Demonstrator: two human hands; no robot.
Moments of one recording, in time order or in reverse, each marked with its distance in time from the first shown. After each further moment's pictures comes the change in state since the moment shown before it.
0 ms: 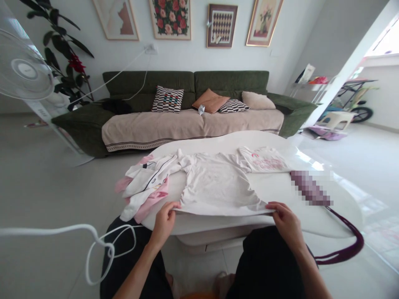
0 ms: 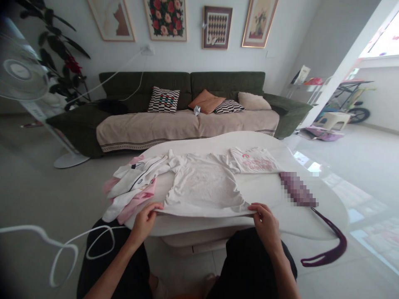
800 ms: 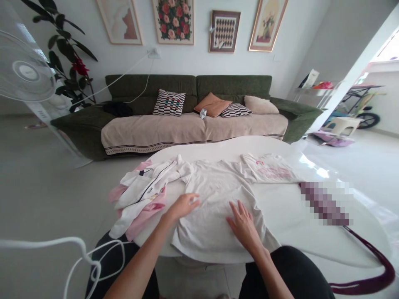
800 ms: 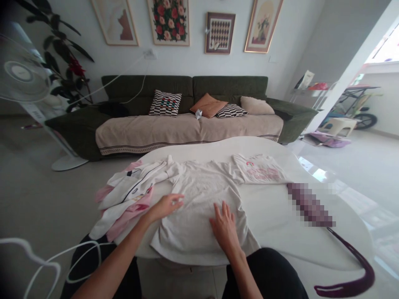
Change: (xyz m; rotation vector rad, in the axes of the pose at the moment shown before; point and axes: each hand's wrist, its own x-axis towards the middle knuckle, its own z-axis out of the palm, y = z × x) left_hand 0.103 0.011 0.045 0.186 -0.495 0.026; right_hand 0.014 -0.092 0.095 -0.225 -0.304 -0.179
